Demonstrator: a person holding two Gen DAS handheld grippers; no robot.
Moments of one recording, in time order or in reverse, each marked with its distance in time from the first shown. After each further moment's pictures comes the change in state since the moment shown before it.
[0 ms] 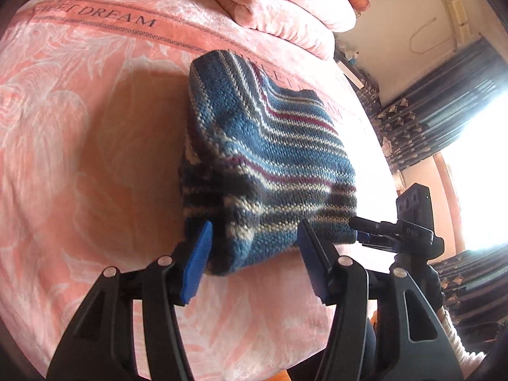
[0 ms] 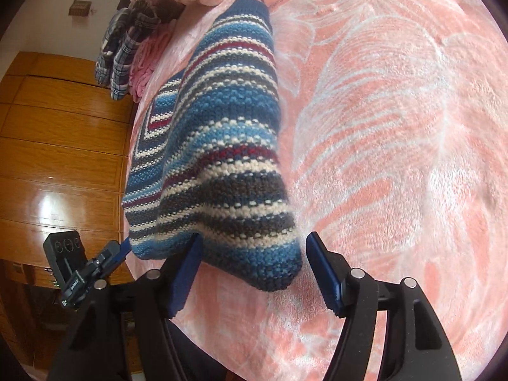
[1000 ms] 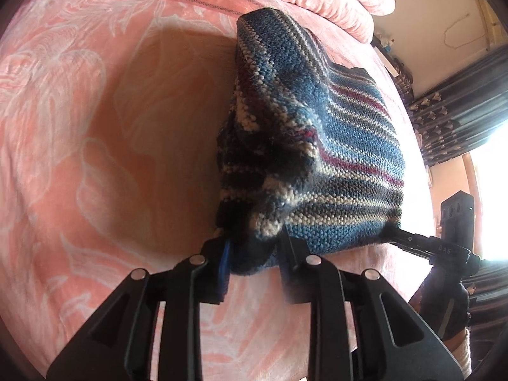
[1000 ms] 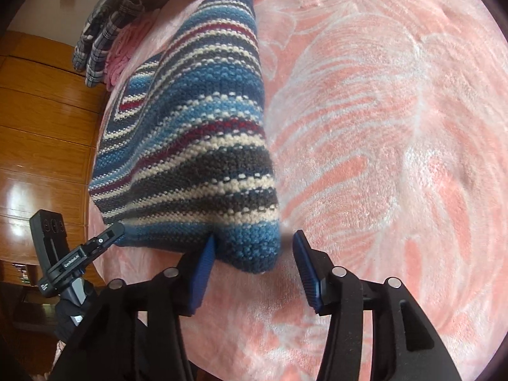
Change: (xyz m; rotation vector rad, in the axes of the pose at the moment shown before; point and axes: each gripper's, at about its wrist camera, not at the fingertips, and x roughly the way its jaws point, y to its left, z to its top) left arm 0.022 0.027 -0.009 -0.061 0.079 0.143; right arm 0.008 0.014 -0.021 -0.051 -0.021 -0.208
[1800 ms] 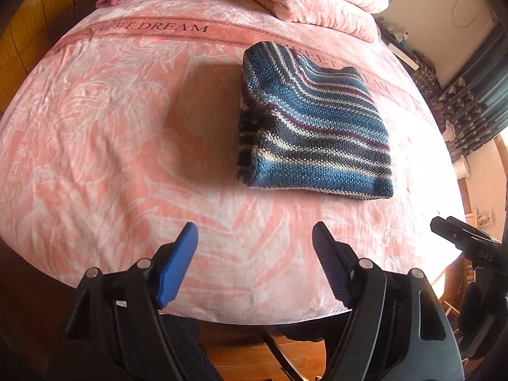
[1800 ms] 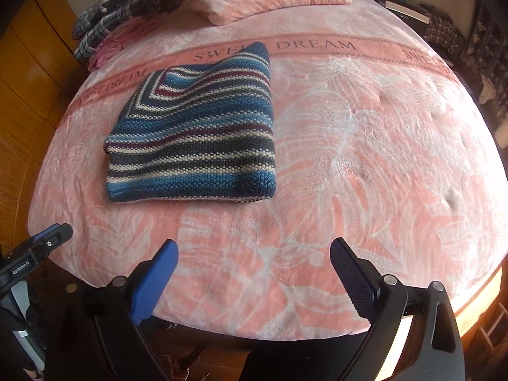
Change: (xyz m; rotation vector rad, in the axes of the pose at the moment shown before) left arm -0.099 -0.056 -0.068 0.070 -0.082 0.238; right arm -0.086 0.094 -0.081 -0.193 -0.176 -0.361
